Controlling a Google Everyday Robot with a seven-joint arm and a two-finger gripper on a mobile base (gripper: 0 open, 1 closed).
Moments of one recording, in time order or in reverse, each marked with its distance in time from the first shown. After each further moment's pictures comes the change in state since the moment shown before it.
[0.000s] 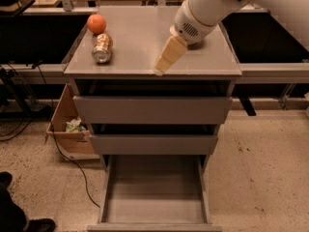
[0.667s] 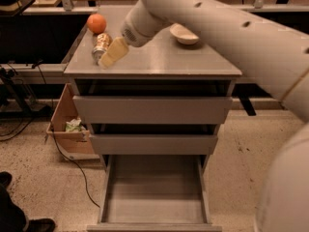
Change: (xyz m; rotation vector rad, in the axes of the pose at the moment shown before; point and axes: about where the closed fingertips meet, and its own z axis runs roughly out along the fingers) arm -0.101 0.009 0.113 -0.015 -0.146 0.171
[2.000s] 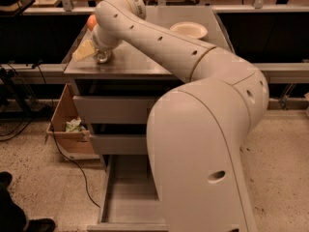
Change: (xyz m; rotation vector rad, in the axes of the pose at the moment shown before) arm -0.061 -0.016 0.169 0.060 -0.030 0.298
